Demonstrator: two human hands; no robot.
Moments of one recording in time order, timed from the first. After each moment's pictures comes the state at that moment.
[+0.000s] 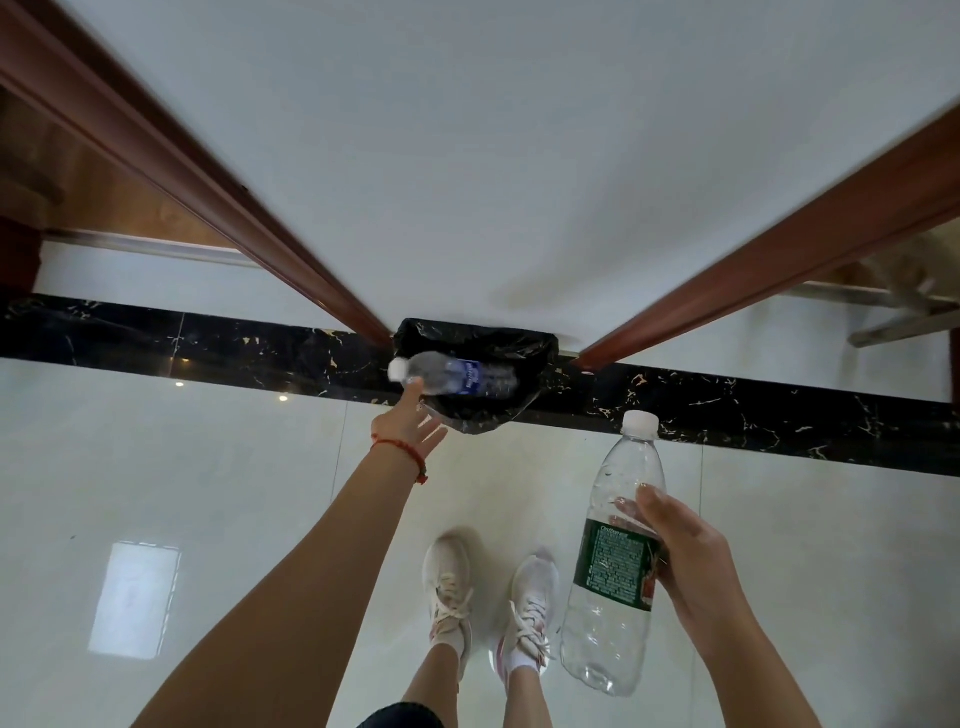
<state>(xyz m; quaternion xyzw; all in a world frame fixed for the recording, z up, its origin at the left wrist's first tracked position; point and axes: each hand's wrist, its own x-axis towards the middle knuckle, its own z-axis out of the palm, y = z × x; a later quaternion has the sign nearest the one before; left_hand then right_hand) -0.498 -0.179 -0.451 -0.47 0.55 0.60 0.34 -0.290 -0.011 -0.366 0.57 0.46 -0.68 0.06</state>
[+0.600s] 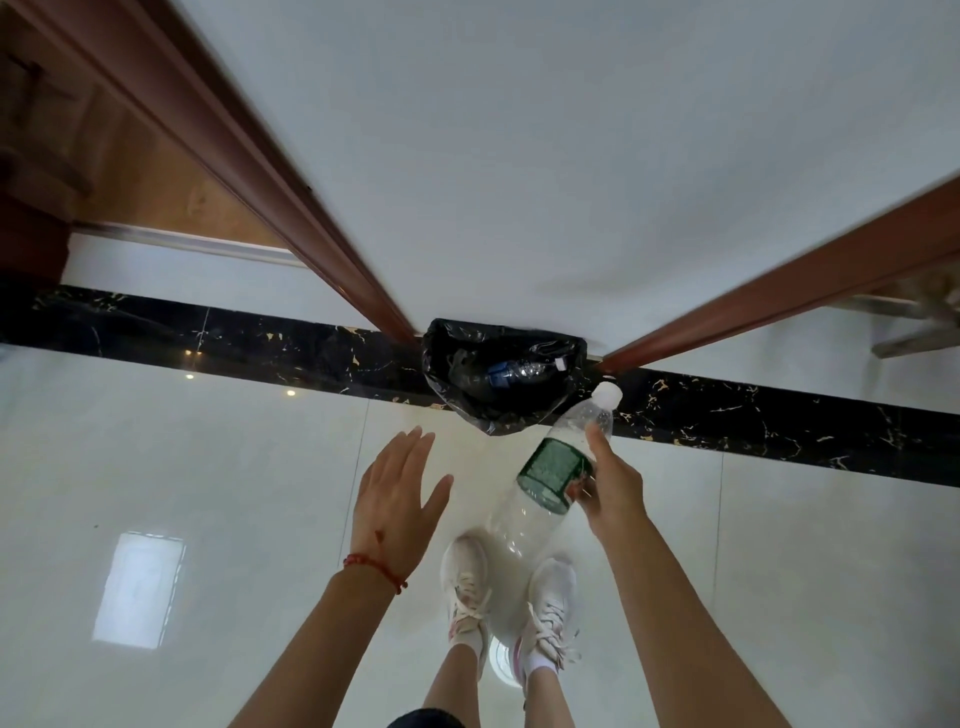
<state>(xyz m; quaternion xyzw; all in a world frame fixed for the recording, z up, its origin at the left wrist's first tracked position) -0.440 -0.267 -0.412 0.18 0.93 0.19 0.24 -0.378 -0.061 -0.436 0.66 0.32 -0.68 0.04</state>
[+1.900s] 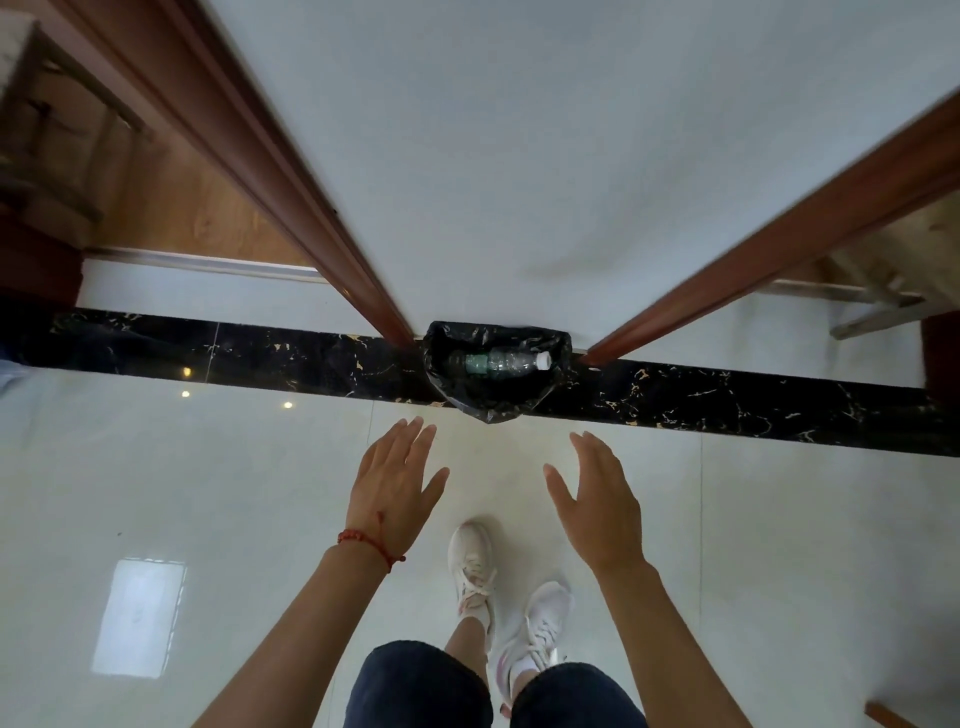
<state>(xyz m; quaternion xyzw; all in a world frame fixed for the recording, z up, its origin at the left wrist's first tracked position) -0.444 -0.288 -0.367 0.29 0.93 0.08 0.22 -0.325 -0.103 -0.379 0.33 0.90 -0.28 0.10</state>
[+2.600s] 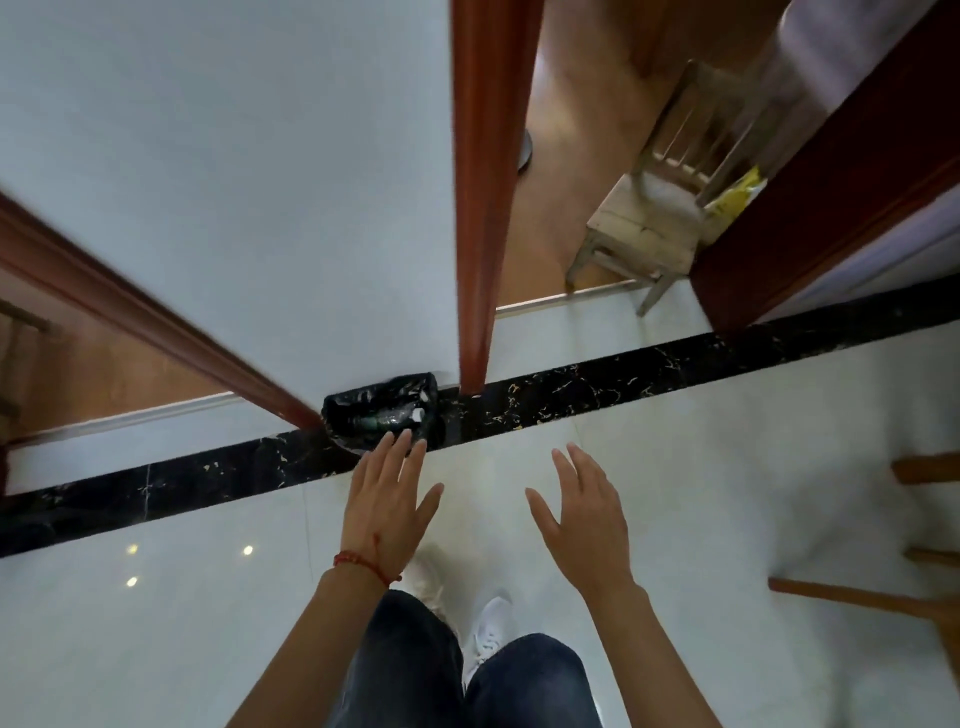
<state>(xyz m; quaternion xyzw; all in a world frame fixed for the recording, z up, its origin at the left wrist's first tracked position) -0.310 -0.196 -0.183 0.42 0.88 0.06 0.19 -0.141 -0.066 -0.191 0.43 0.88 -0.20 0.01</state>
